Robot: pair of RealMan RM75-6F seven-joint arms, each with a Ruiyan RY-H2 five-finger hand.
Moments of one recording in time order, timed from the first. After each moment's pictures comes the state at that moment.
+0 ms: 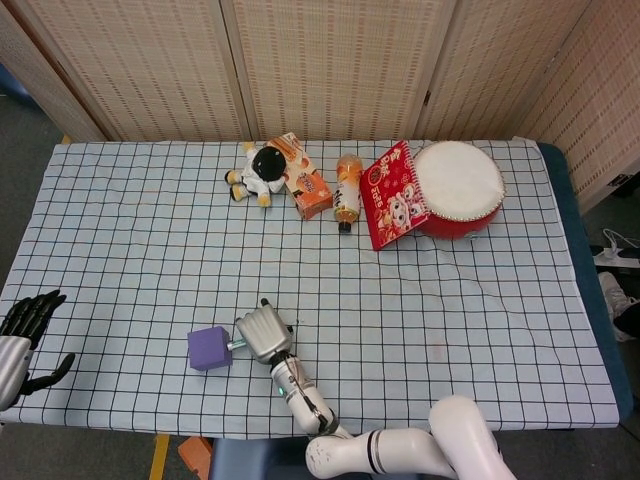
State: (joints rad) left arm -0.13 -1.05 0.00 -1.50 1.60 1.49 -0.29; right arm 1.11 -2.27 0.38 -1.17 -0.77 1.02 -1.01
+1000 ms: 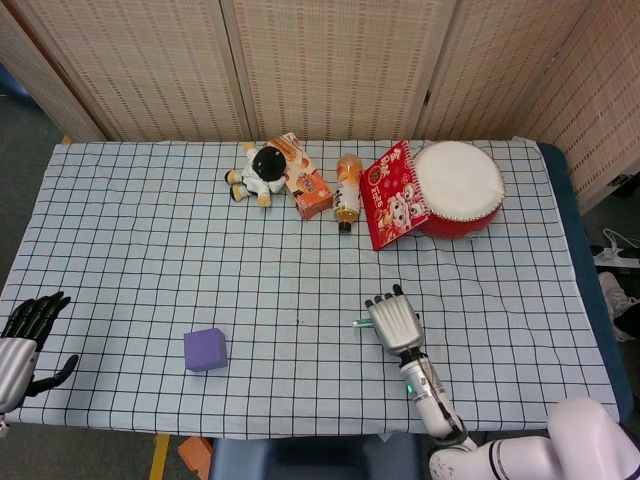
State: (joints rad) left arm -0.13 -1.06 0.00 -1.51 1.59 1.49 -0.22; right arm 0.68 -1.76 -0.07 -1.50 -1.01 1.38 -0.81
